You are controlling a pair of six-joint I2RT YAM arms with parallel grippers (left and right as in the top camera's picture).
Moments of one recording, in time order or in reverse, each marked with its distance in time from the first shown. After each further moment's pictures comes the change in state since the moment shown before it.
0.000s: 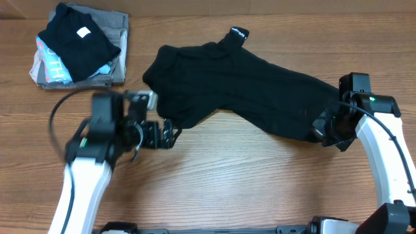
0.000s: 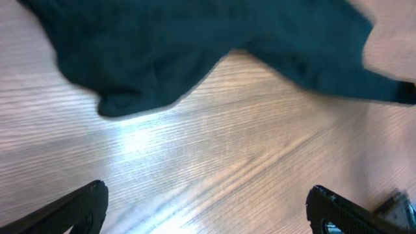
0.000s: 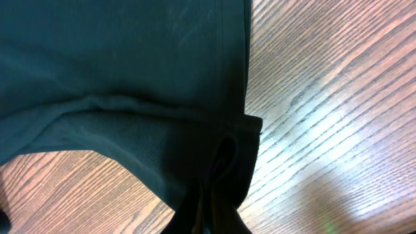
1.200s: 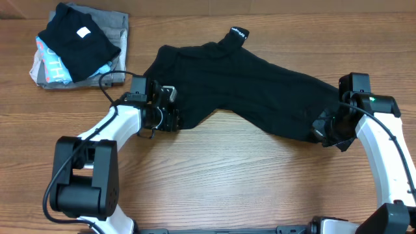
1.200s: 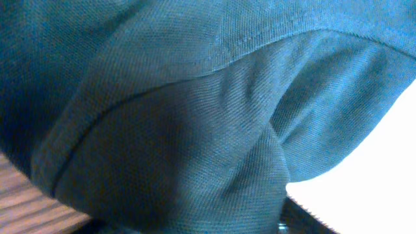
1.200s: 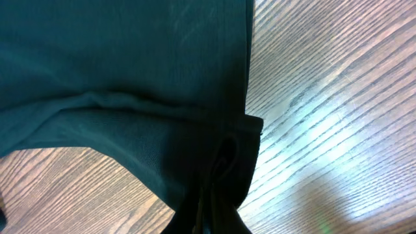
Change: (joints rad) left arm -0.039 0.581 0.019 0.402 -0.109 0.106; right arm 0.000 0.000 0.000 -0.003 0.000 -0.024
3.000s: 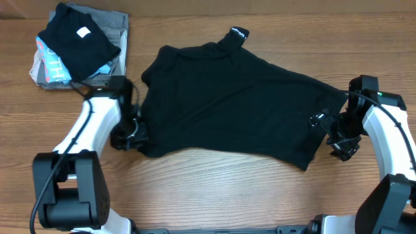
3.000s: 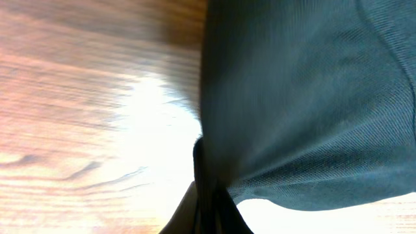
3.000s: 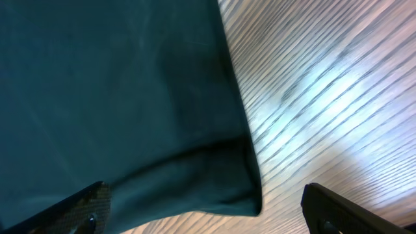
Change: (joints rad) left arm 0.155 -0.079 0.134 -0.648 -0.299 -0.226; right arm -0.104 0.116 -0.003 0.000 -0.092 0.042
